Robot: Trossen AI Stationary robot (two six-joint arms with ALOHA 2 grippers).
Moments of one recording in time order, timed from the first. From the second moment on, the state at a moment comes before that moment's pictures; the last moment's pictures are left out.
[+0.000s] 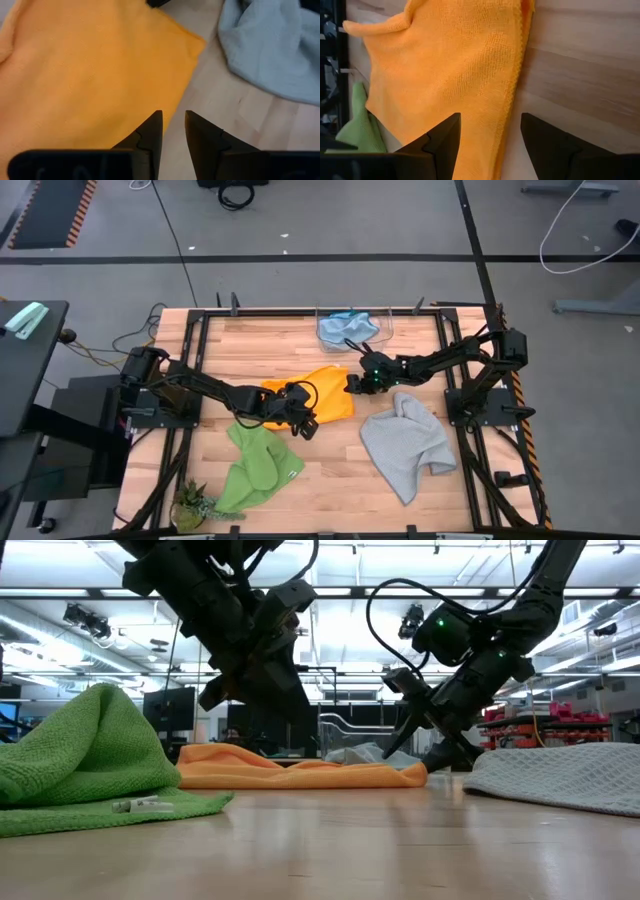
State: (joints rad) left arm -0.19 1.68 0.92 -0.06 -0.32 -0.88; right arm -0.22 1.65 0.57 0.26 -0.14 1.19
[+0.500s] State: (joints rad) left arm -0.18 1.64 0.92 -0.07 -0.32 -0.85; right arm -0.17 1.77 0.68 0.28 -0.13 1.20
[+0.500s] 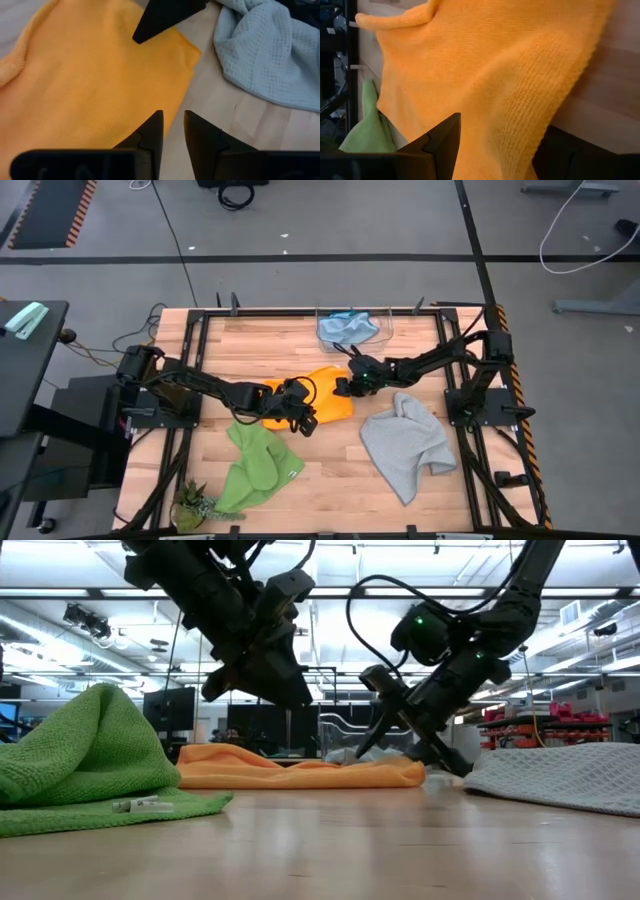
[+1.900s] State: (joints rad) left arm 0.03 1.64 0.92 -0.17 -0.18 -0.81; right arm -0.11 1.47 0.69 0.00 -0.02 0.96
